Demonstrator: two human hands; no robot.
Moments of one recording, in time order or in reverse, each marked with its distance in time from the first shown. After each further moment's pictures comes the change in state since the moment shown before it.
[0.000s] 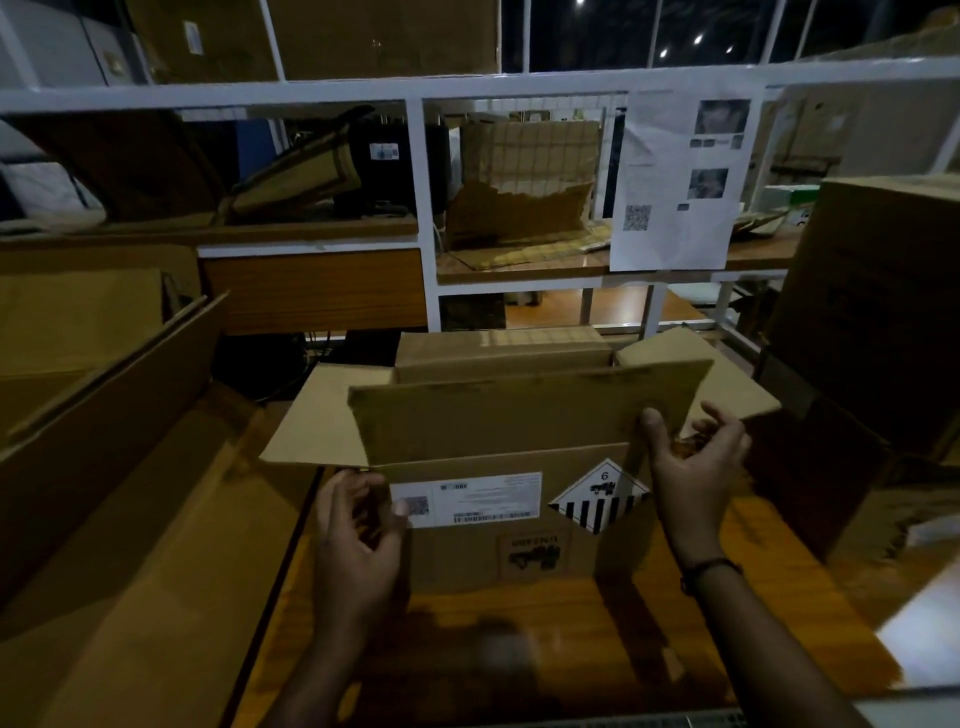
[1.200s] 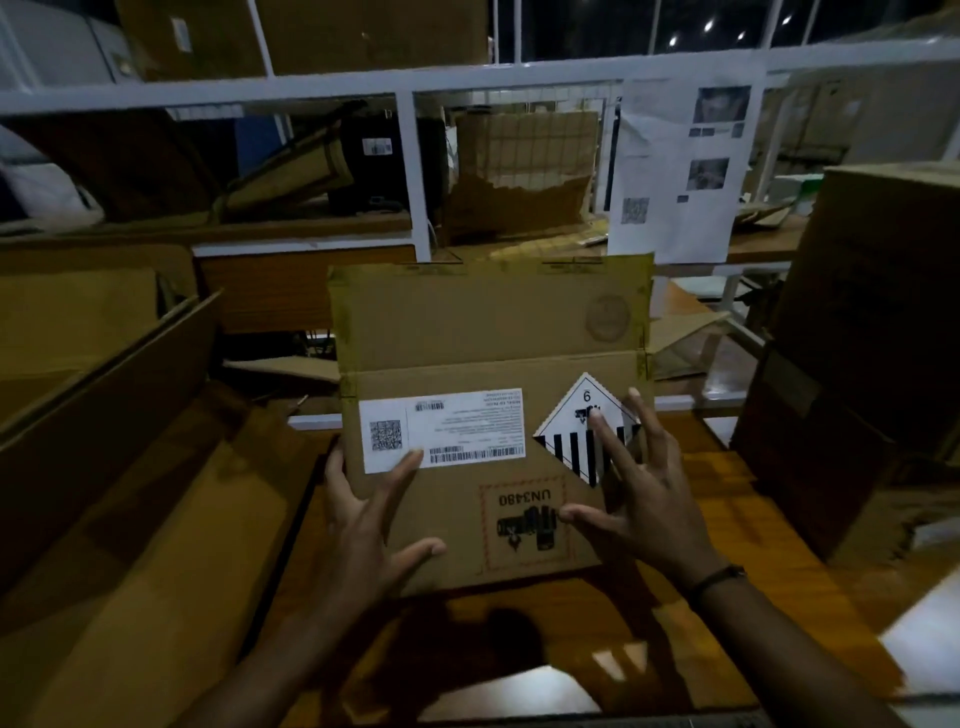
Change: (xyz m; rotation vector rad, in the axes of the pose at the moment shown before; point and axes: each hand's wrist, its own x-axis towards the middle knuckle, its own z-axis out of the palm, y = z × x) left_hand 0.012 -0.005 0.006 0.315 -0.297 0.249; right_hand -0.012 0.013 -0.011 -0.470 -0.609 -0.553
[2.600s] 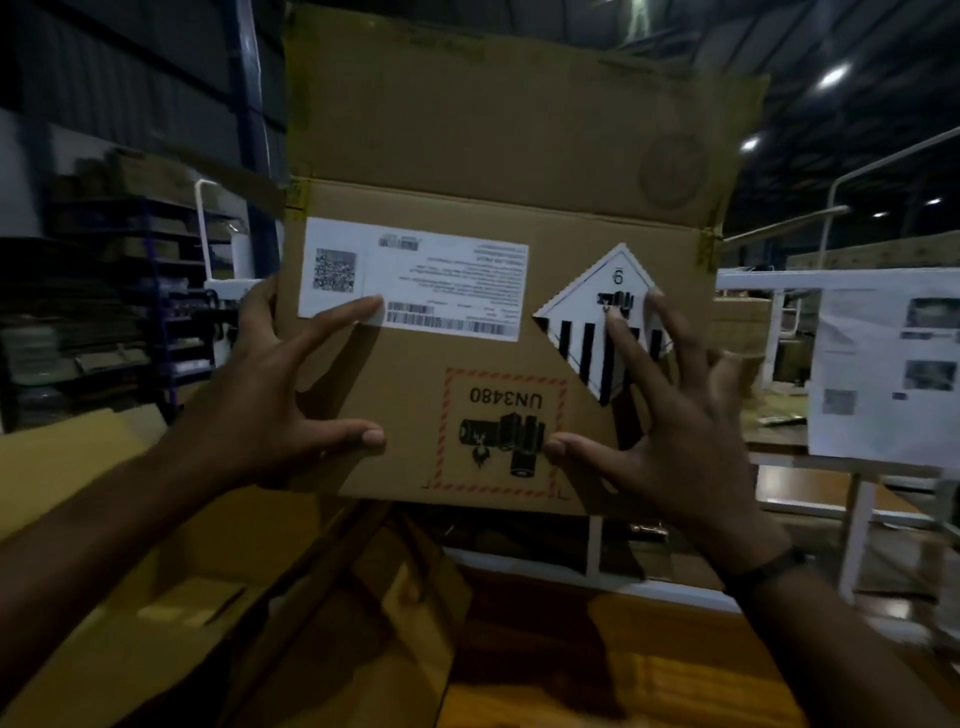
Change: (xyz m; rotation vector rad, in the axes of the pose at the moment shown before) left_hand 0.095 0.039 -0.385 0.401 0.305 0.188; right_hand 0.184 -0.272 -0.097 0.009 0.429 -0.380
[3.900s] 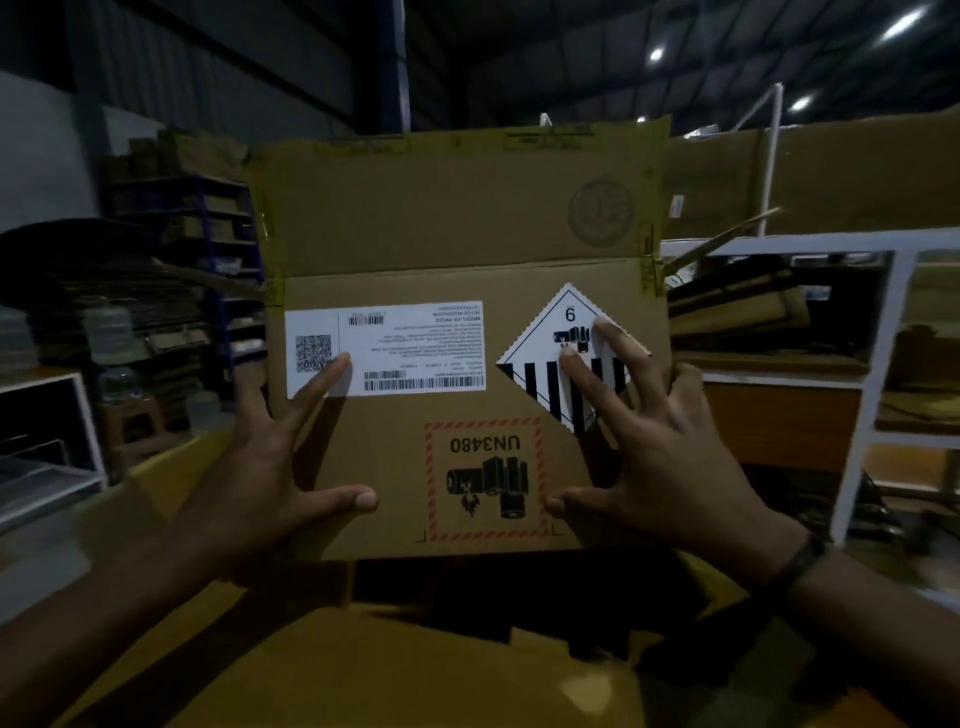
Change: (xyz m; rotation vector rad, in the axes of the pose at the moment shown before) left_hand -0.106 -0.382 -0.102 -0.028 -0.094 -0.249; right_hand 0.065 -0.328 0.214 -0.078 -0.496 -0.024
